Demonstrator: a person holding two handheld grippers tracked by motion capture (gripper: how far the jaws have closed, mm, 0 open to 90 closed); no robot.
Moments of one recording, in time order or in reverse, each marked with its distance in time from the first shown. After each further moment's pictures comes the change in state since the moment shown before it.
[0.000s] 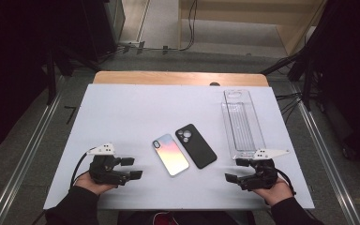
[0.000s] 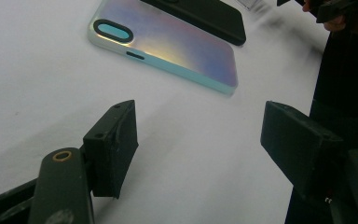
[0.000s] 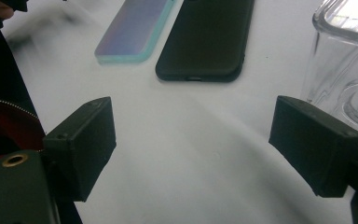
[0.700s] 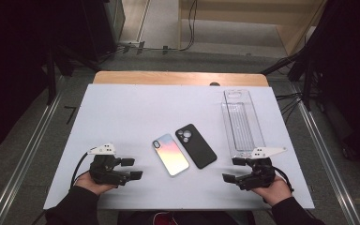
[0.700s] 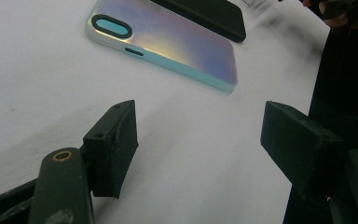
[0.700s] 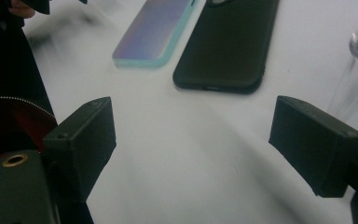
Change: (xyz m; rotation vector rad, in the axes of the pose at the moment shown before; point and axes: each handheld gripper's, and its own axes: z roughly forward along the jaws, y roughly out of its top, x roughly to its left) left arm 0.000 0.000 0.001 0.012 -0.004 -0.003; right arm 0.003 0.008 0.004 0.005 0.054 -0.038
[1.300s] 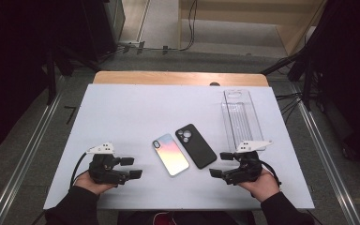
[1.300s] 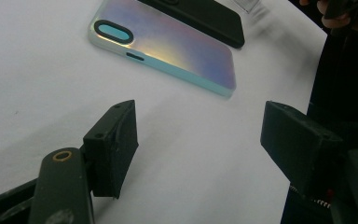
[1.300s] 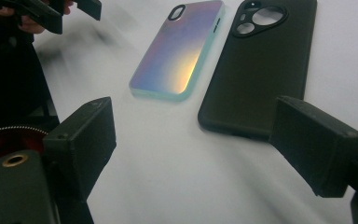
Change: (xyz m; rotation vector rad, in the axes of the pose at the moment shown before) left arm 0.001 0.001 -0.002 -0.017 -0.004 -0.014; right arm 0.020 0.032 0.024 0.004 0.012 -0.021
